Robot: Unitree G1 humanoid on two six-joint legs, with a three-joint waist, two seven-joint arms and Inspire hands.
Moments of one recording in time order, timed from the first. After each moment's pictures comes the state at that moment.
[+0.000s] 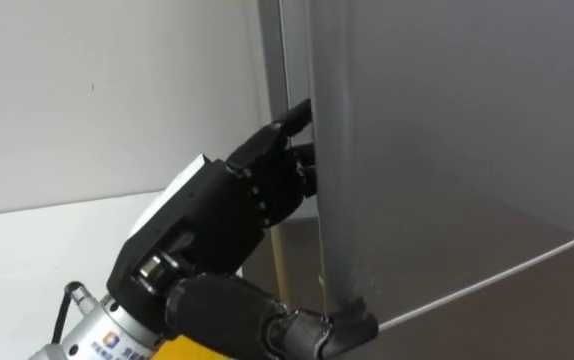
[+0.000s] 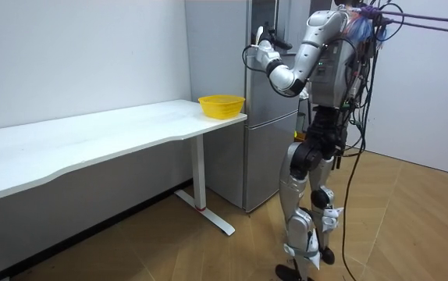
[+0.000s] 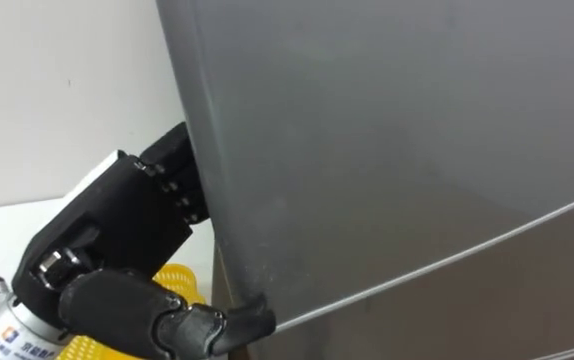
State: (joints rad) left arm -0.16 0.34 -0.05 -0.52 -0.56 0.12 -0.41; right arm 0.05 -0.31 0.06 1.22 -0.36 0.13 0.14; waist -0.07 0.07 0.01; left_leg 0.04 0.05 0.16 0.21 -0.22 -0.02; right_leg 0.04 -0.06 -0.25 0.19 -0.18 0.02
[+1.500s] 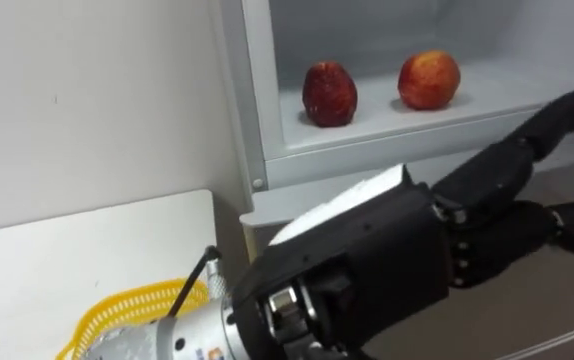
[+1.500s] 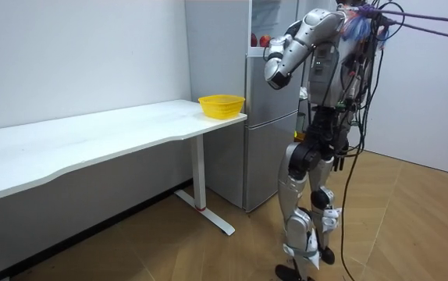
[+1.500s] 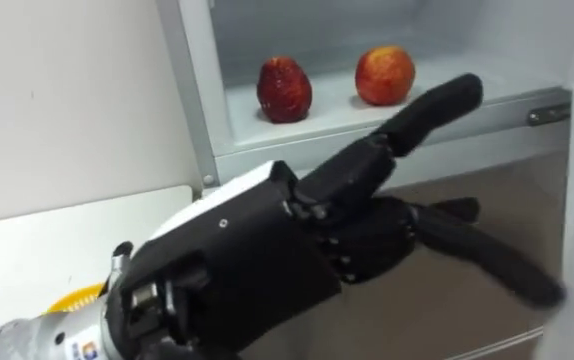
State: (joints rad) left arm -0.40 0.35 -0.36 -0.53 -0.69 0.12 -0.58; right arm 0.00 -0.33 0.07 1.27 -0.35 0.12 0.16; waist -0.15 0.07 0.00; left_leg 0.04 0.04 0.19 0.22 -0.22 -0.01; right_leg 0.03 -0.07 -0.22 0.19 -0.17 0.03
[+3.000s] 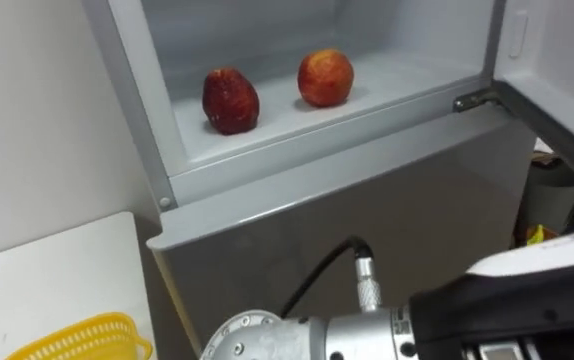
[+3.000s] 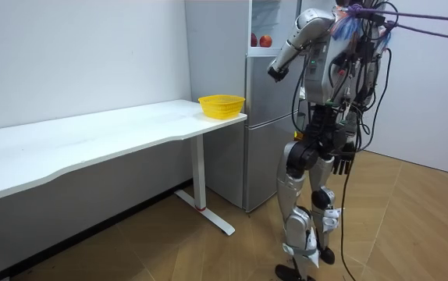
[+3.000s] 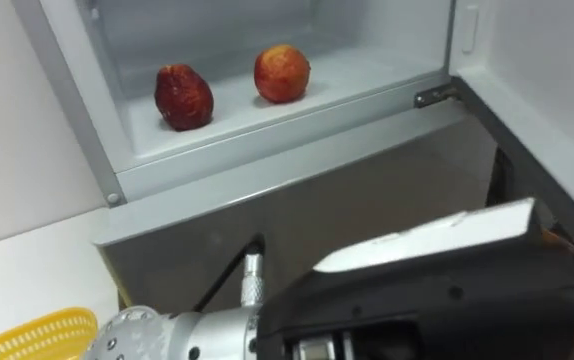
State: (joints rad) left arm -0.67 0.16 -0.61 -0.42 -0.62 0.12 -0.55; right arm -0.06 -0.34 0.18 1.31 -0.32 0.10 0.16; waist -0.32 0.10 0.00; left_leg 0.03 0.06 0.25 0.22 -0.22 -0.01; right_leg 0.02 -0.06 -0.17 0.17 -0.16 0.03
